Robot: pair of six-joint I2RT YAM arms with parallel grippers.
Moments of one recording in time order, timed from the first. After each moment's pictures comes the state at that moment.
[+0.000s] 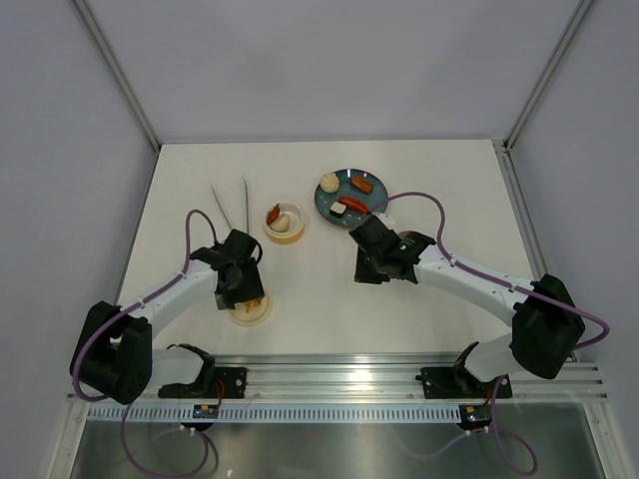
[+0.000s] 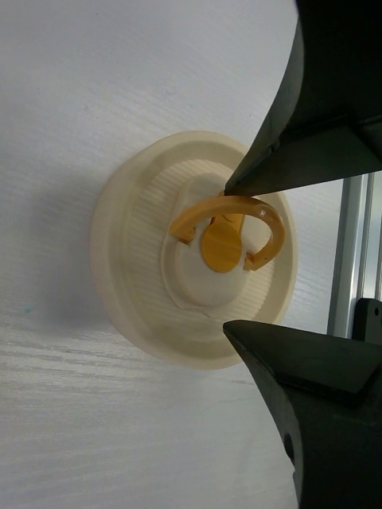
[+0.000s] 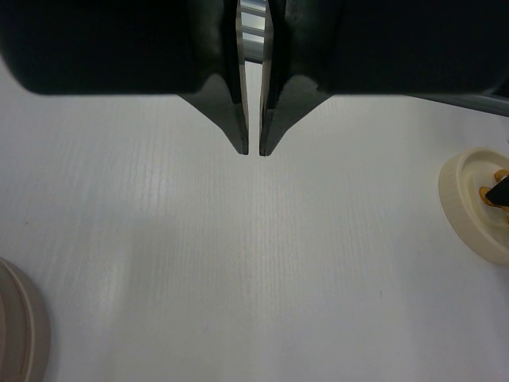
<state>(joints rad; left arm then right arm) -0.43 1.26 0.70 -0.76 -0.14 -0.71 0.81 1.44 1.04 -0.63 0.15 0.83</state>
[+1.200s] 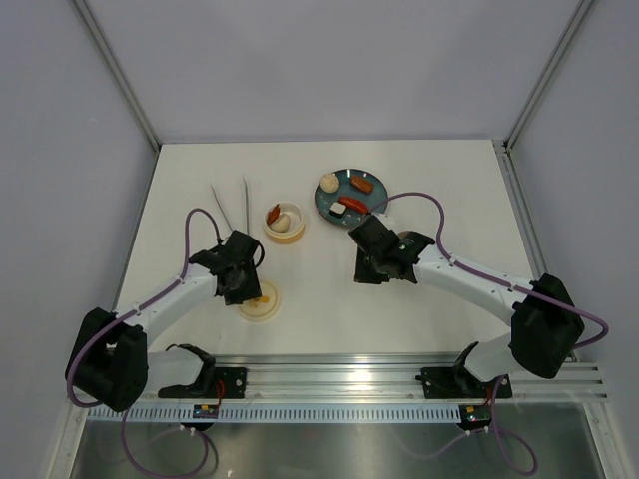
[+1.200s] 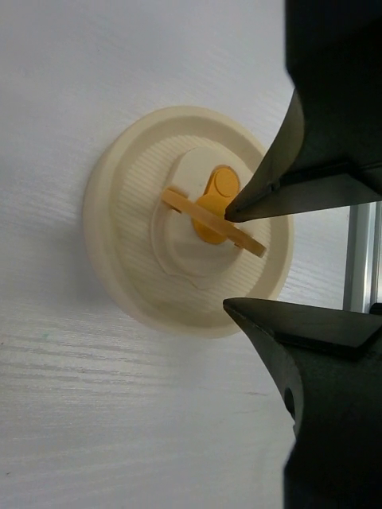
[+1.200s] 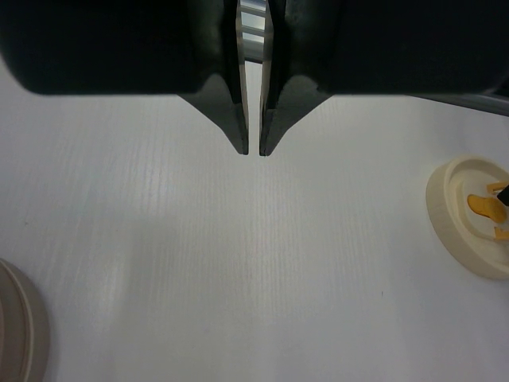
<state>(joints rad) -0.45 1.24 0.68 -0.70 -0.15 -0.70 0.81 1.44 1.04 -0.63 0.15 0.83</state>
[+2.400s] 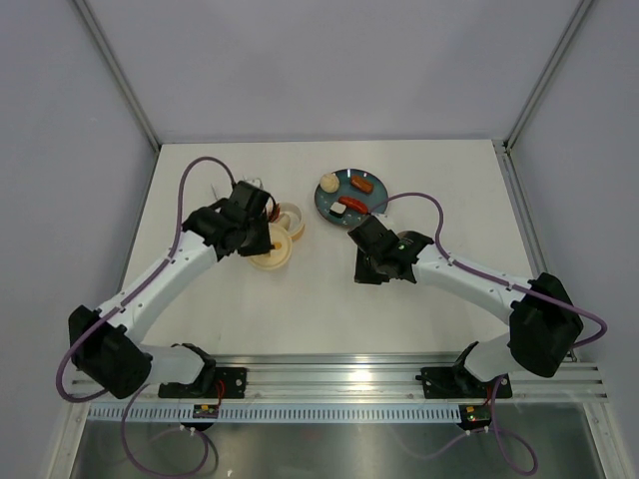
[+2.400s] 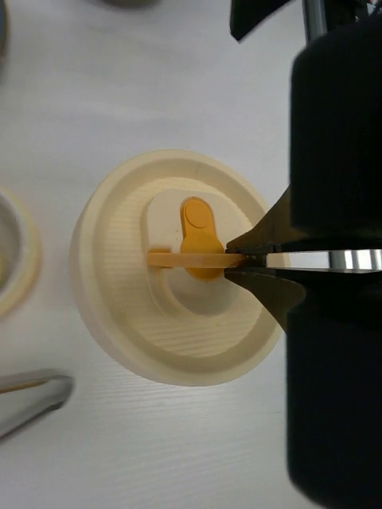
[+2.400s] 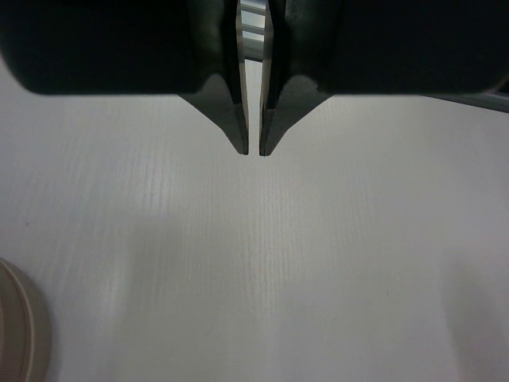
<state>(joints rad) -0.55 1.29 1.13 -0.88 -0.16 -0.62 0.81 1.45 1.04 -0.63 0.15 0.83</state>
